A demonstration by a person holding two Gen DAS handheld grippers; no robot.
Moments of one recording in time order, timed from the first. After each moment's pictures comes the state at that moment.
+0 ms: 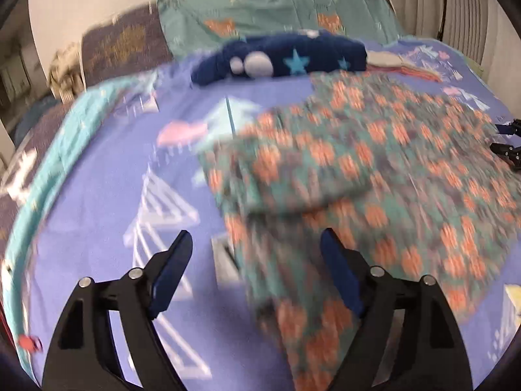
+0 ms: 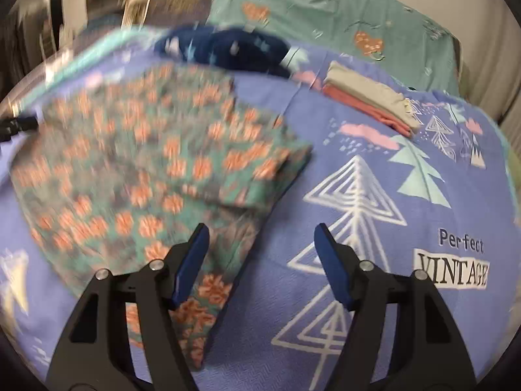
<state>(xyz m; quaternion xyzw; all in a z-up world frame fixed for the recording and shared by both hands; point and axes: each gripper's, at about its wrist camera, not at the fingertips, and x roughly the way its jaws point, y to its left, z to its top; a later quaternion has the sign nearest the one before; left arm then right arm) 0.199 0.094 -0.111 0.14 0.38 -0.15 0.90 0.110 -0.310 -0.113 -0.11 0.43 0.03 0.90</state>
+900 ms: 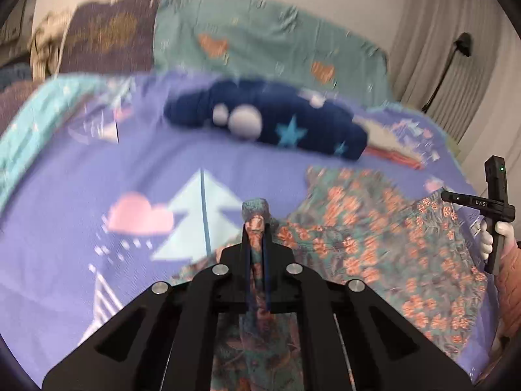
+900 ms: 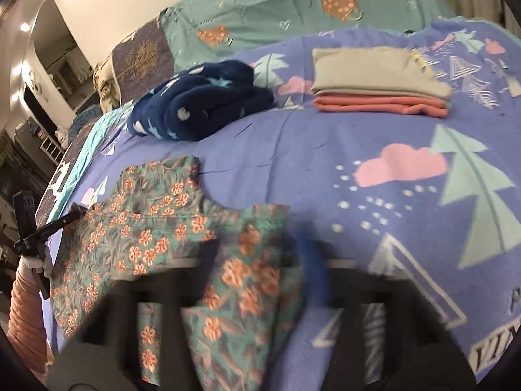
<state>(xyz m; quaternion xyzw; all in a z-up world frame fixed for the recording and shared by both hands) 0.287 0.093 -0.073 -0.02 0.35 -0.24 0.90 0.229 -0.364 -0.098 0.15 0.42 0.06 0.89</state>
